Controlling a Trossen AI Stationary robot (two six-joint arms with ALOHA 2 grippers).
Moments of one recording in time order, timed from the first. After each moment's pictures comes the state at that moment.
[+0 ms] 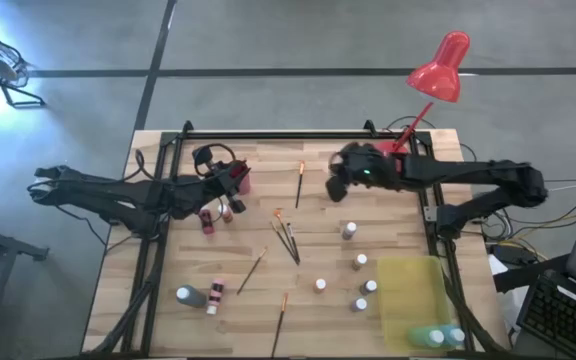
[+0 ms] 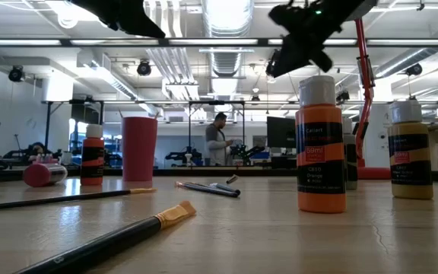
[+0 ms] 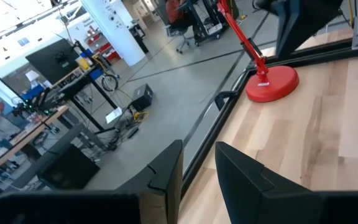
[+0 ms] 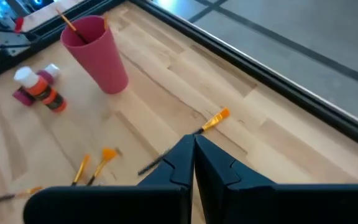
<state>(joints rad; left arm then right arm) -0.09 0.97 0.75 0.05 -0.81 0.34 -0.17 1.31 1.06 -0.44 0.36 0.49</state>
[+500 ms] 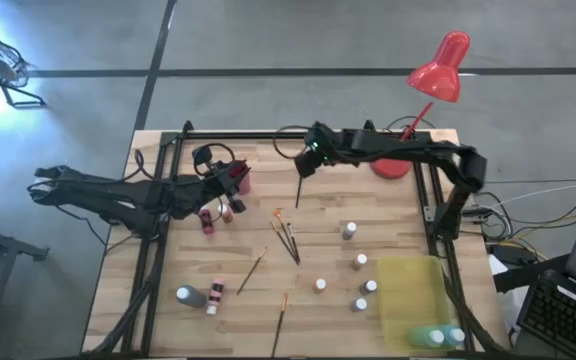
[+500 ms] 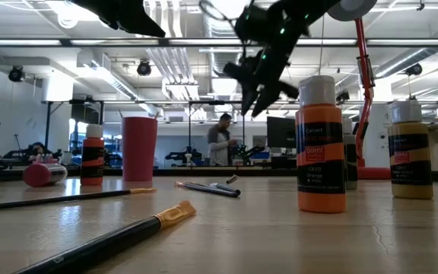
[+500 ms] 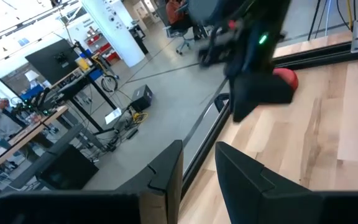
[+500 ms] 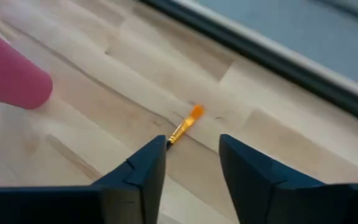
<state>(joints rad) -0.09 0.96 0.75 0.05 -0.81 0.34 -0.35 1.78 1.44 -0.63 0.28 0.58</state>
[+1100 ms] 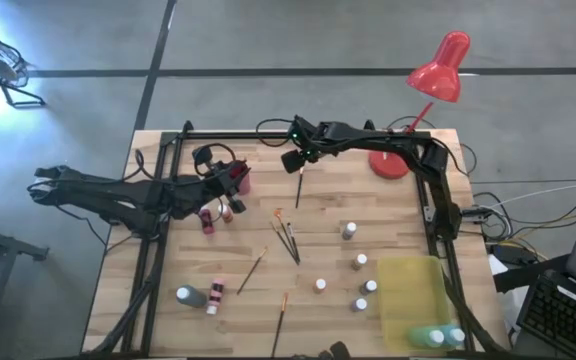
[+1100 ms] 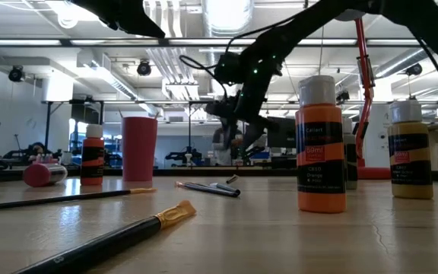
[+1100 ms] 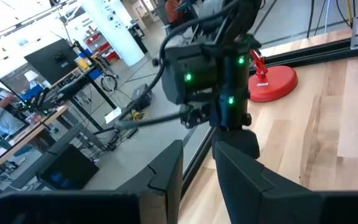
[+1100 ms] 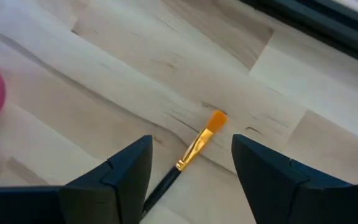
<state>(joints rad) -0.09 0.96 0.75 0.04 -0.81 0.34 -0.45 2.10 1.66 -0.68 0.10 0.60</state>
